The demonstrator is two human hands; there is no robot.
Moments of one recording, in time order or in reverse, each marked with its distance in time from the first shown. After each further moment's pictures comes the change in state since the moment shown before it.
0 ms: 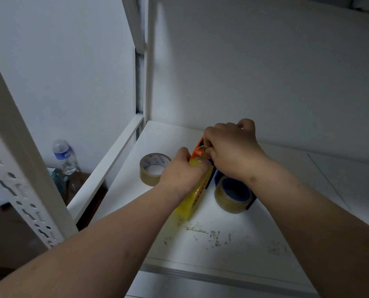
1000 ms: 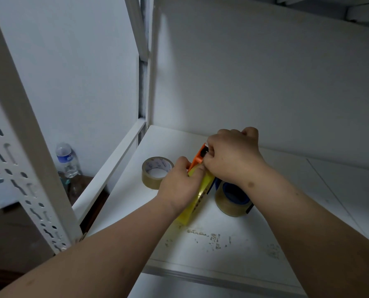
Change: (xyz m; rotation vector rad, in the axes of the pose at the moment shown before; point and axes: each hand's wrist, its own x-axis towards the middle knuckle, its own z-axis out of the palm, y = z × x) left_hand -0.015 -0.012 -0.002 0.033 0.032 0.111; right_hand -0.003 -0.010 -0.007 -0.026 -0.063 0.139
